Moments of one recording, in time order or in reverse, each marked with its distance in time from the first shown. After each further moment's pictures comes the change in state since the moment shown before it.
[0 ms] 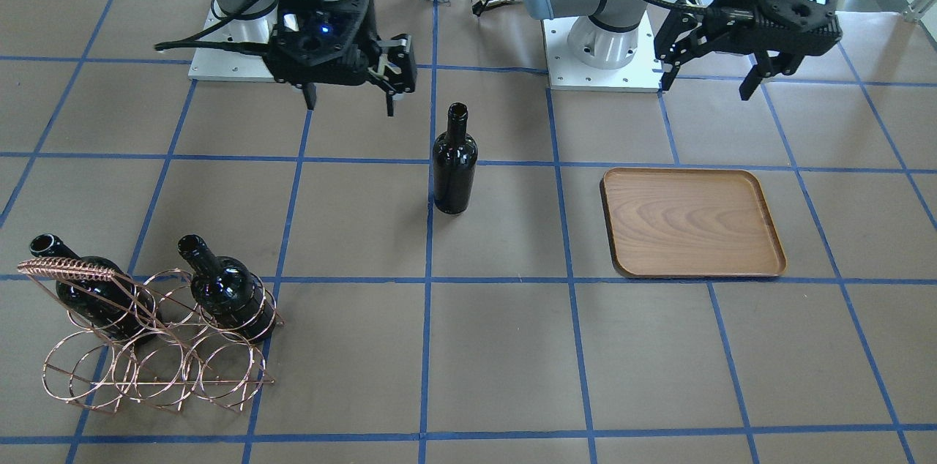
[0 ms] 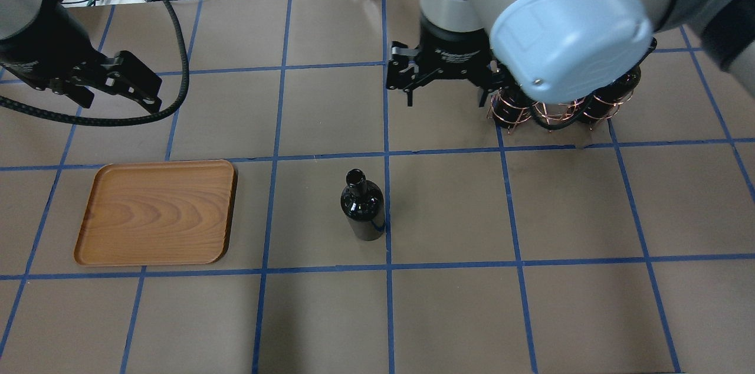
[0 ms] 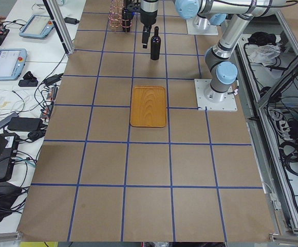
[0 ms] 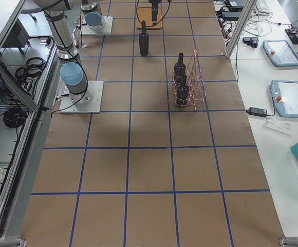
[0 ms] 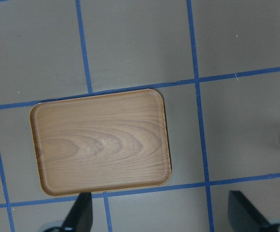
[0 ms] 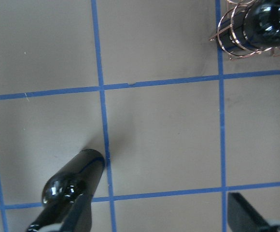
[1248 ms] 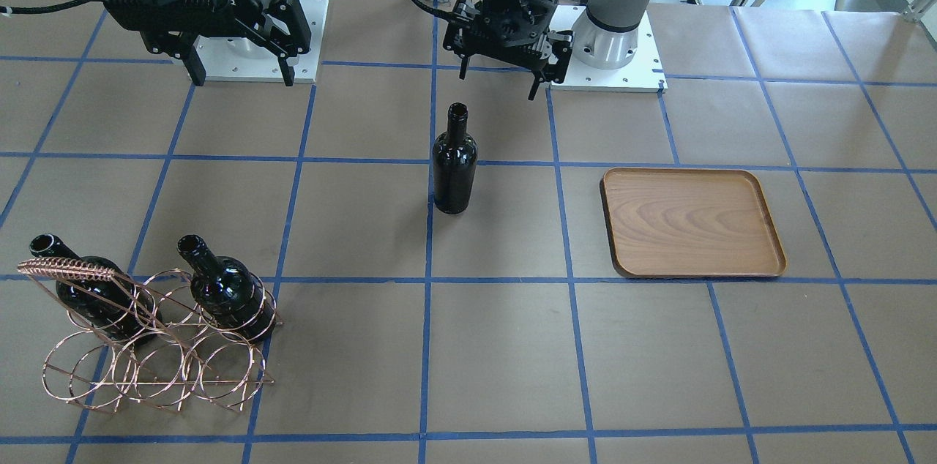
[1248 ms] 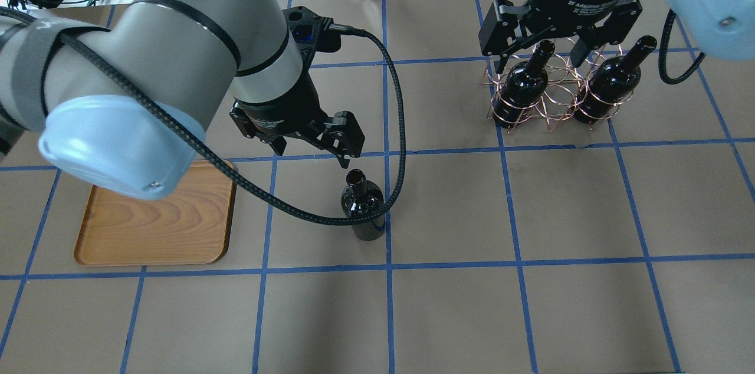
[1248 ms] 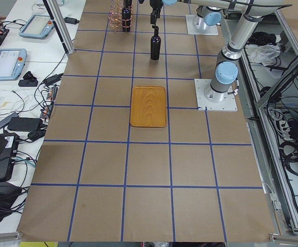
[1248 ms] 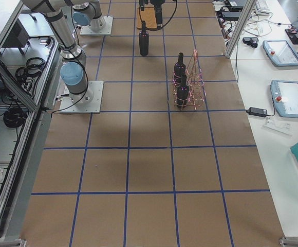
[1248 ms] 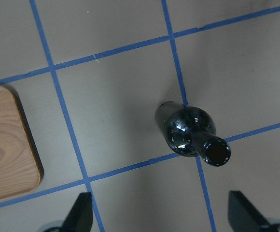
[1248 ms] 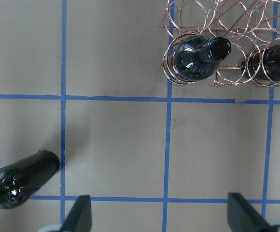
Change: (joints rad) left arm -0.459 -0.125 -0.032 0.081 -0.068 -0.315; right arm -0.148 -0.094 -0.005 0.046 0.003 -0.214
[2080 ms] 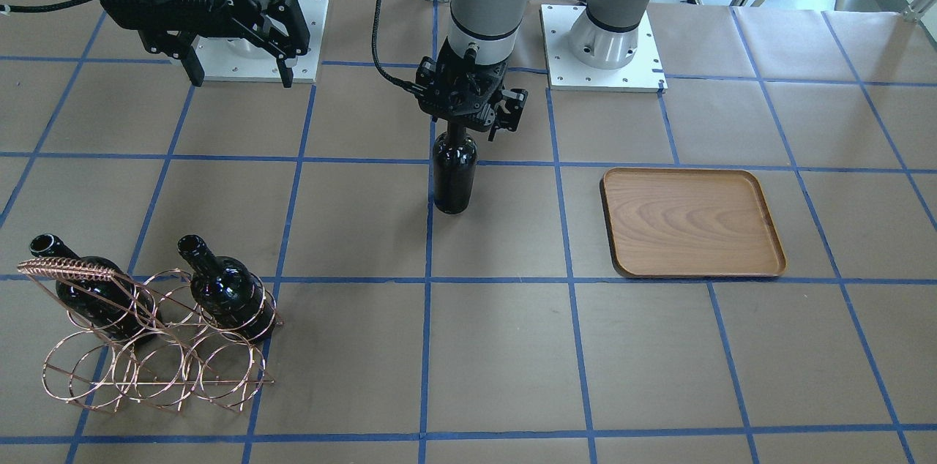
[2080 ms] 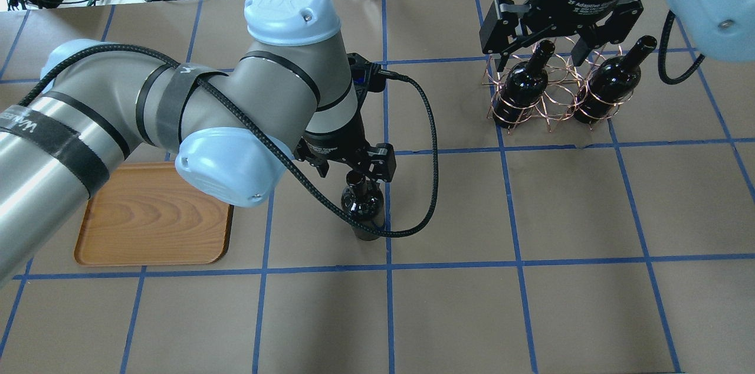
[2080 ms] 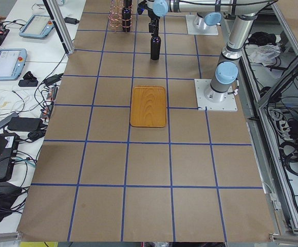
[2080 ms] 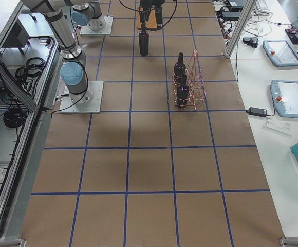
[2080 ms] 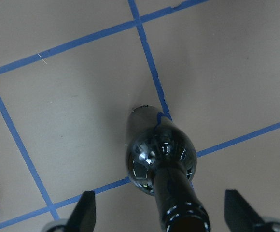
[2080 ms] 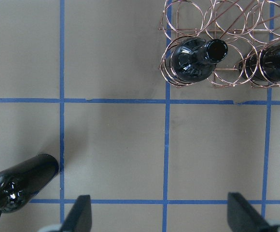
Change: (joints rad) left arm -0.057 -0.112 -0.073 0.128 -0.002 -0.021; right arm 0.000 -0.001 0.003 -0.006 -0.008 0.010
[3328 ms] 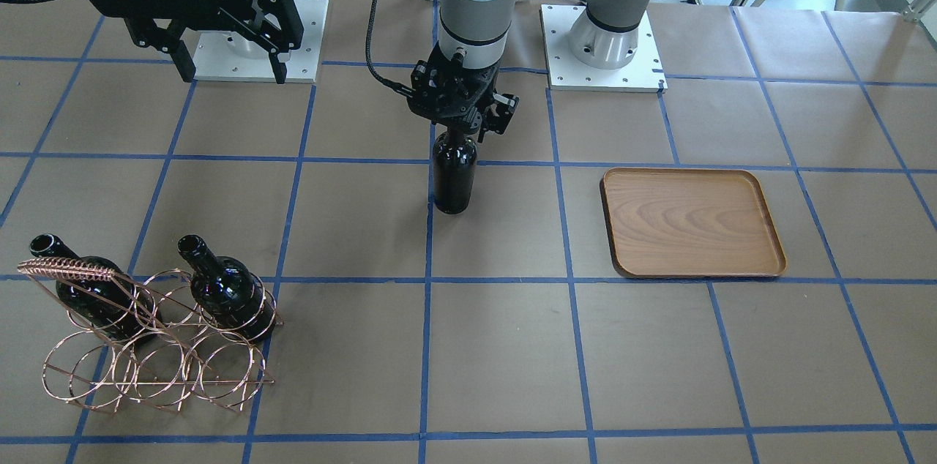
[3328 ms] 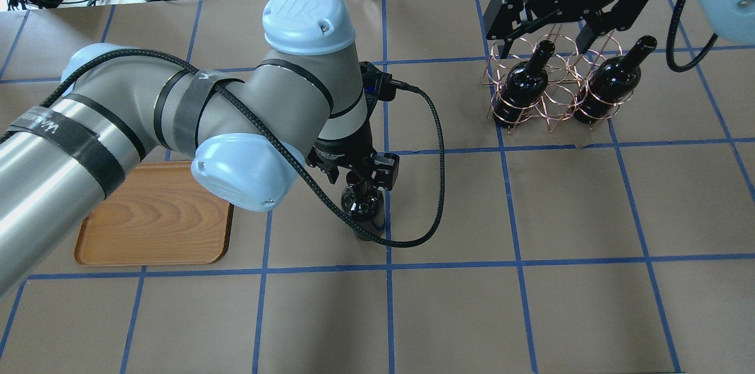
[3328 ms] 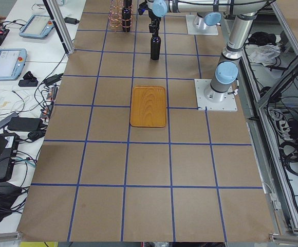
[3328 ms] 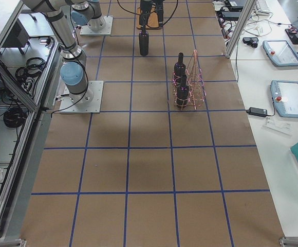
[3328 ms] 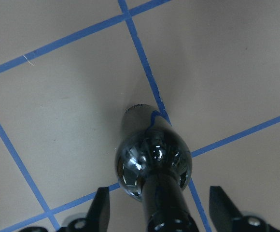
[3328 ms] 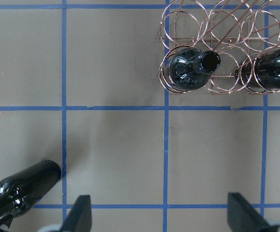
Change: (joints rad) left arm -0.020 -0.010 -0.004 0.000 0.010 0.031; right arm -0.014 0.004 -0.037 0.007 0.007 0.002
